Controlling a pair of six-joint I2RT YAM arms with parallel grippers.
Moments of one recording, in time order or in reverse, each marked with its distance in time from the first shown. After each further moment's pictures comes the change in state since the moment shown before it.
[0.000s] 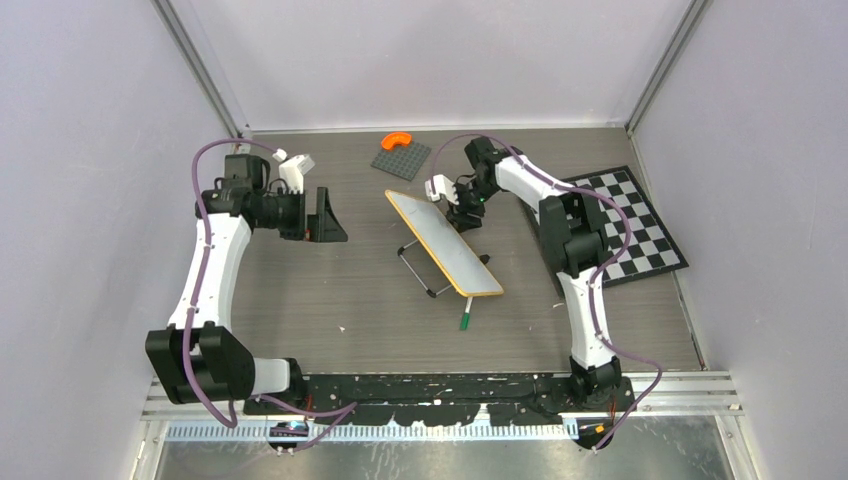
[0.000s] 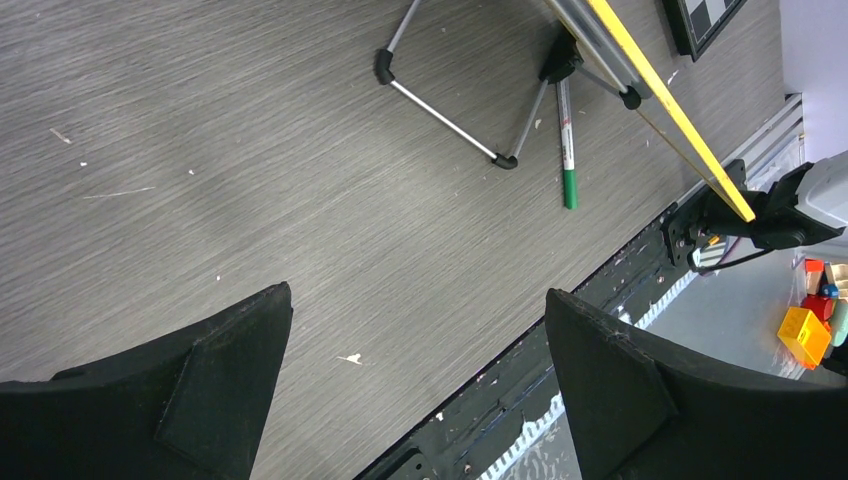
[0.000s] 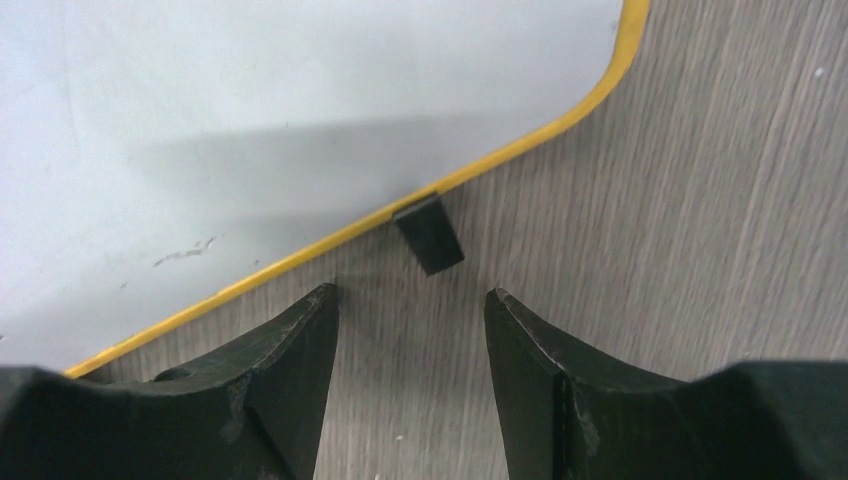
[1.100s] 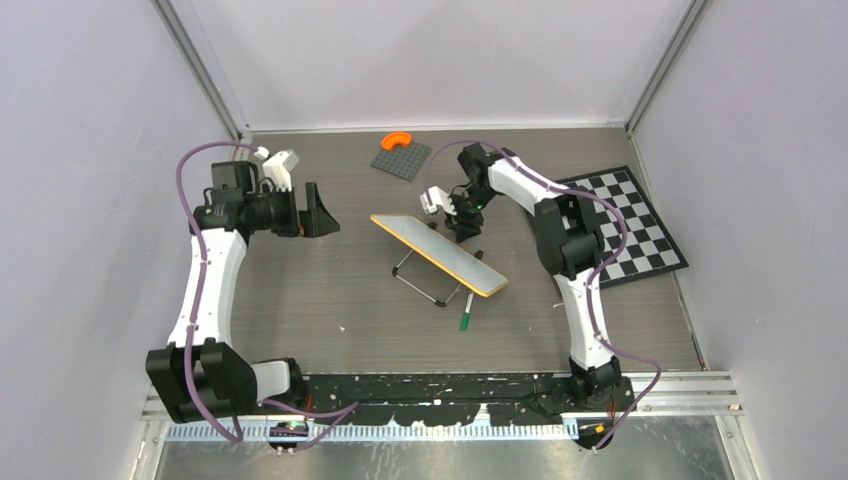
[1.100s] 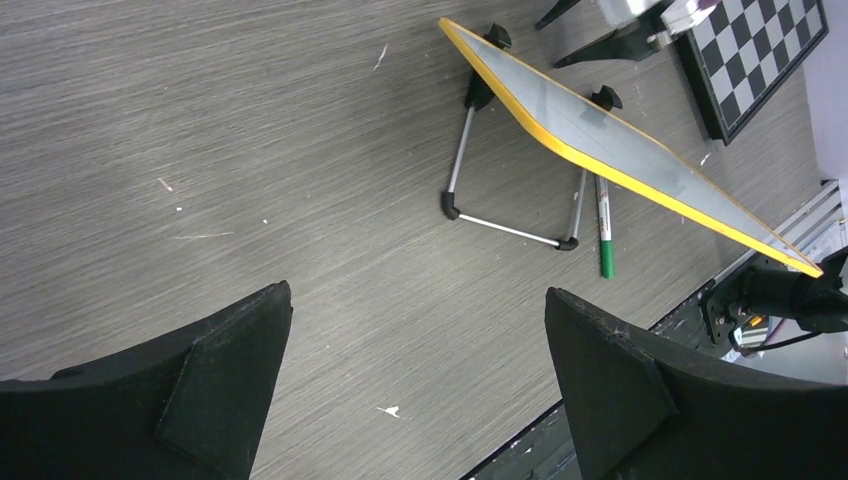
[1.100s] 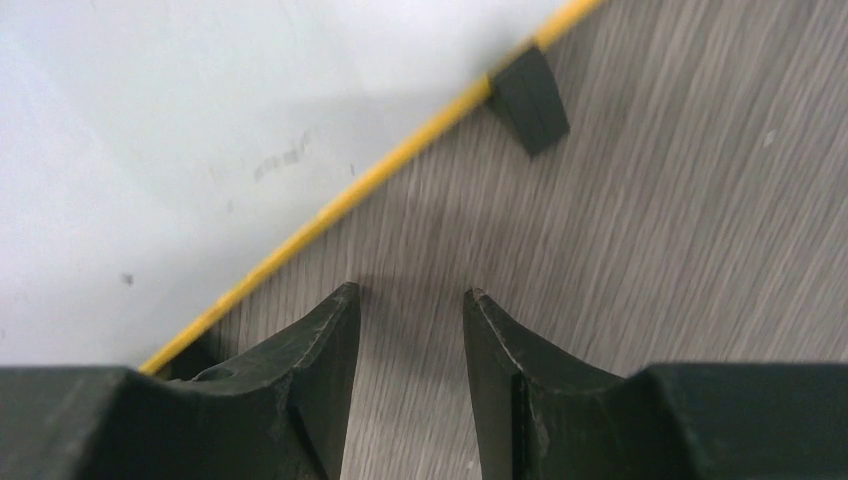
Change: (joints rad) left arm 0.053 -0.070 -0.086 0.202 -0.037 -0.077; right arm 0.019 0.003 0.010 -0.154 -0.010 -0.074
